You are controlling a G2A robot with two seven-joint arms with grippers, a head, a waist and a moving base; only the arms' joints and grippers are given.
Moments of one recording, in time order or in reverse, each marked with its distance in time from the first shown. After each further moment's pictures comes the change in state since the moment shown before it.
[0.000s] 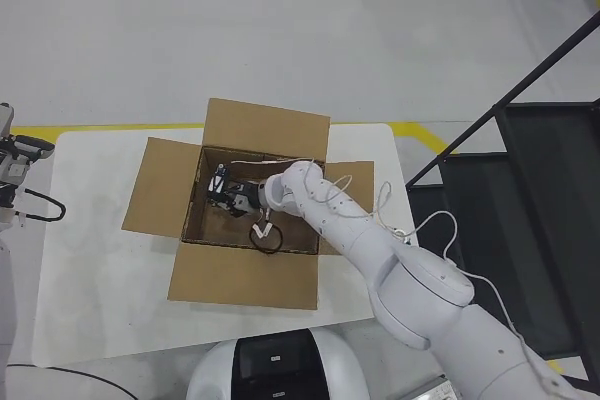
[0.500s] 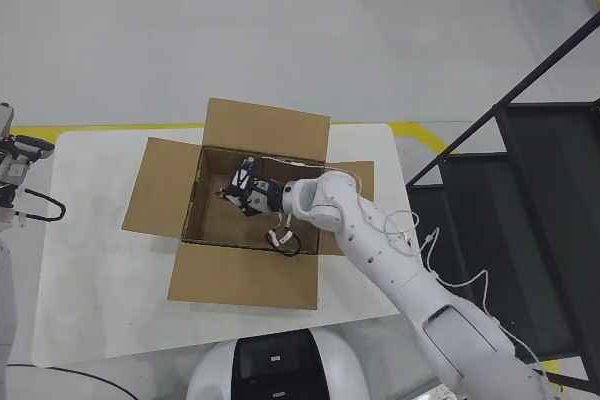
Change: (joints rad) left arm 0.000 0.000 0.000 0.000 0.000 0.000 0.000; right arm -0.464 0.265 0.414 -0.934 0.049 0.058 0.407
